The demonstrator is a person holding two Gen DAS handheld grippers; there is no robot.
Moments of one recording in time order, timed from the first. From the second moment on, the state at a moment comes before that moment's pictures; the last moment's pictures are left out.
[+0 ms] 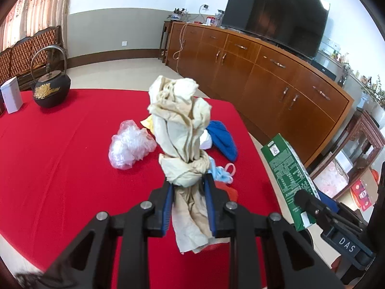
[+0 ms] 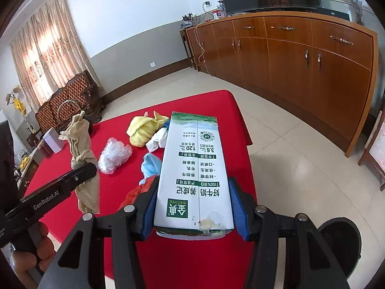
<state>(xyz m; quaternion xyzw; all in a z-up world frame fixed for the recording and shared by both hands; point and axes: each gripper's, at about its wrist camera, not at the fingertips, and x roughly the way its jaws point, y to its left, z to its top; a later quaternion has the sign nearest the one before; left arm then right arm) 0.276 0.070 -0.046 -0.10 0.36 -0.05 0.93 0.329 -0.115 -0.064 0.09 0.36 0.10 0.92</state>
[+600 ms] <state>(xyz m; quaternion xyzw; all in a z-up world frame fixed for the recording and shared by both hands) 0.229 -0.013 -0.047 -0.07 0.37 -0.14 0.92 0.239 -0.191 -0.054 0.13 0.34 0.04 0.93</state>
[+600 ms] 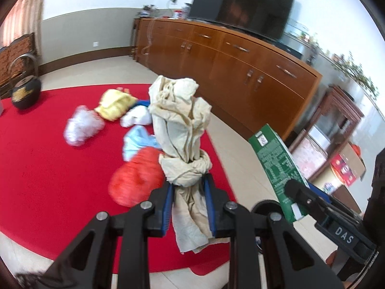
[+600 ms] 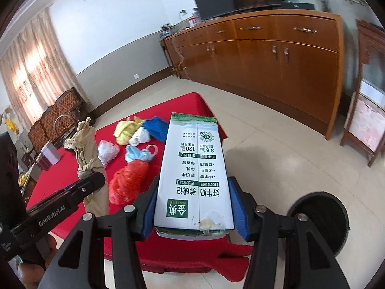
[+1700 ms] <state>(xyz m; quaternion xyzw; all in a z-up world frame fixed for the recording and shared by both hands) 0.220 -0.282 -0.187 0.01 0.54 -0.30 0.78 0.176 -0.470 -0.203 0.28 0.46 -0.15 0.83</state>
